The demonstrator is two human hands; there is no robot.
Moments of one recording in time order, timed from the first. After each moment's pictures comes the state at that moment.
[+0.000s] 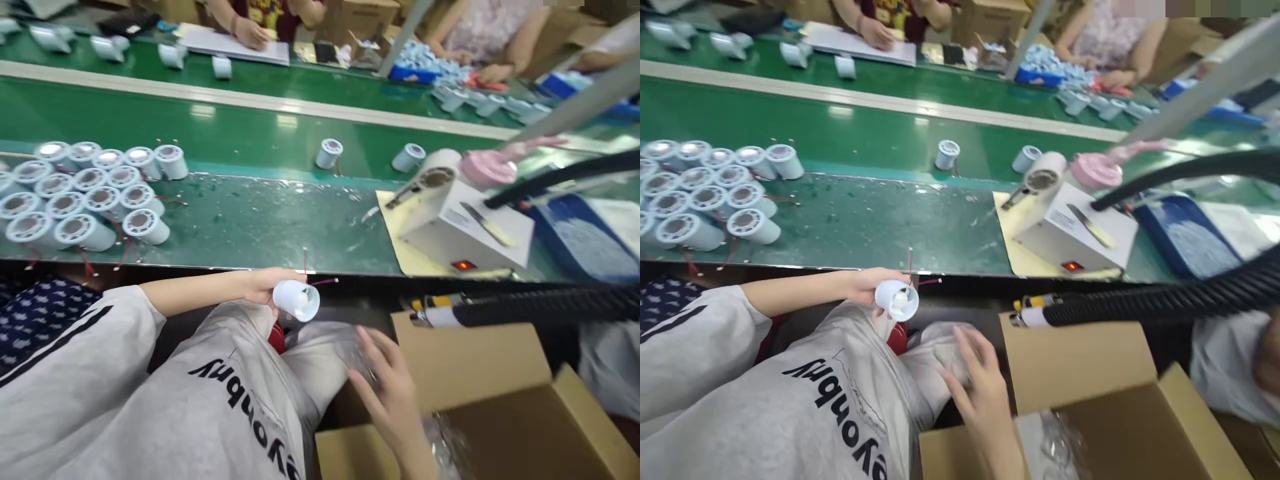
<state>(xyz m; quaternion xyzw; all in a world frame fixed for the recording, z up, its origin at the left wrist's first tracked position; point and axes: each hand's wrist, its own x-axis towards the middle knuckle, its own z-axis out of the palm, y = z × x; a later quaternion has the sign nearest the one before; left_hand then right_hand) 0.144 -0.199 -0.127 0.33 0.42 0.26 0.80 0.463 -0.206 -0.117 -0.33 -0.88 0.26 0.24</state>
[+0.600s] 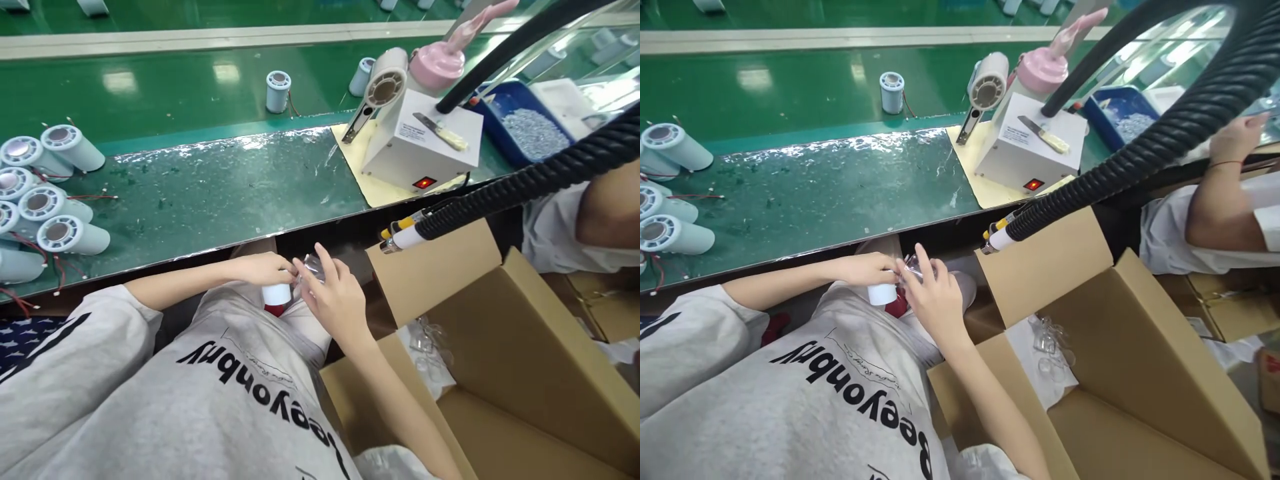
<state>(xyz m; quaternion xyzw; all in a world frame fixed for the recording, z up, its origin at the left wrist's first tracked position) 0.174 -0.181 -0.120 0.67 0.48 0.05 0.56 0.395 -0.202 -0.132 -0.36 -0.91 -0.05 0.19</state>
